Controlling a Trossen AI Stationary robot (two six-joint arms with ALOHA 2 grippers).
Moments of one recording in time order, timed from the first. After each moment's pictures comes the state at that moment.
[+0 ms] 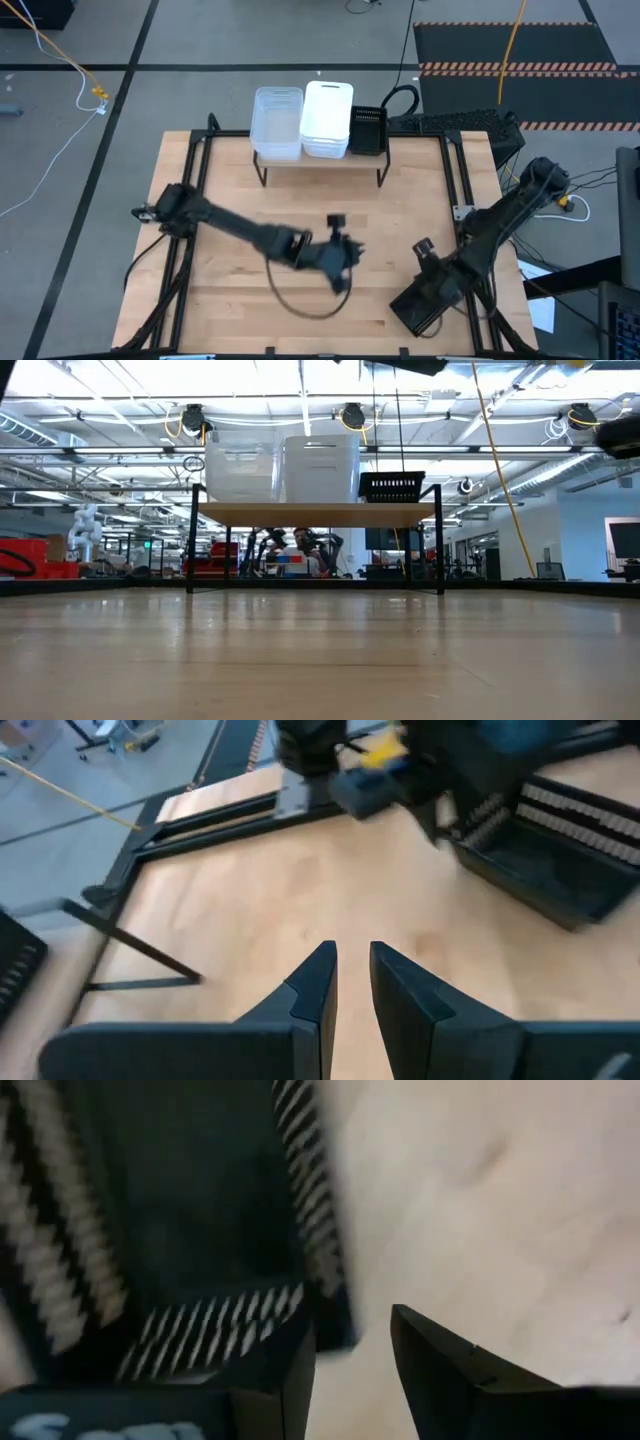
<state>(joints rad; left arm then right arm) -0.30 1.97 1.72 -0.35 -0.47 0.08 0.78 1.27 0.79 -0.94 0.11 0.30</state>
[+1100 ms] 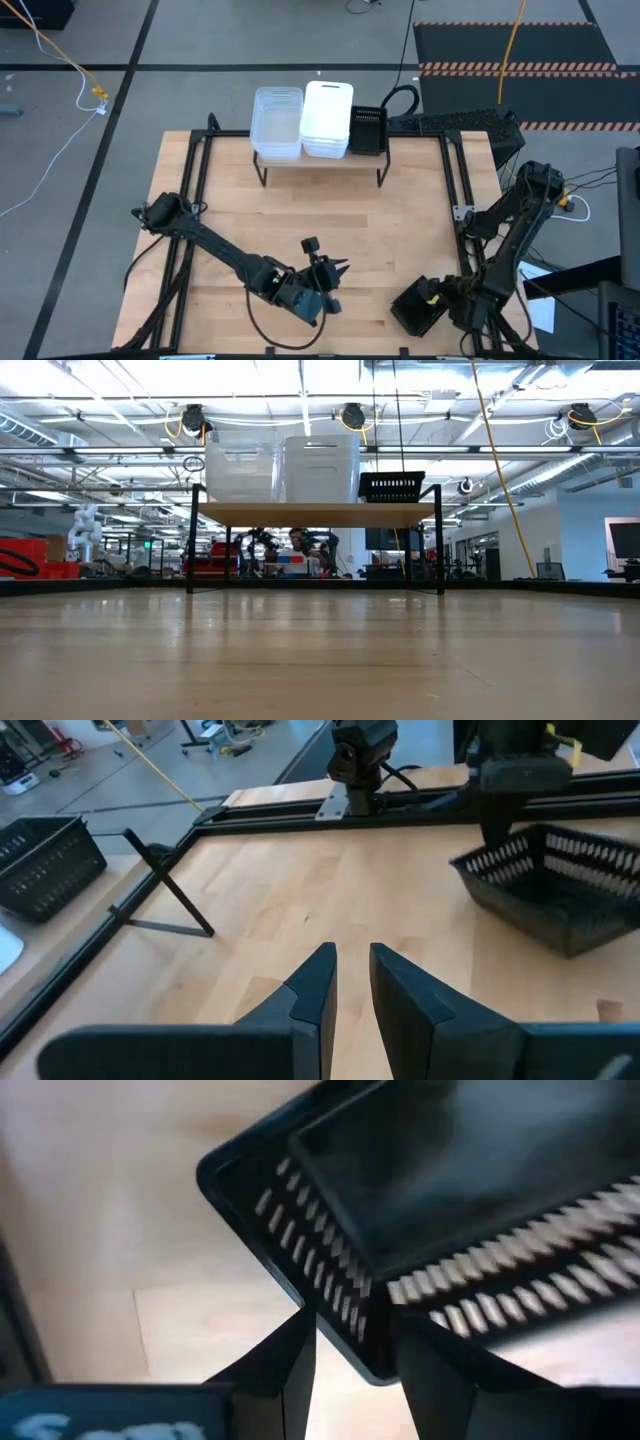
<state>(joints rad) -0.53 1.95 1.59 -0.27 -0.87 -0.24 1.13 1.36 0.81 -0.92 0.29 -0.53</state>
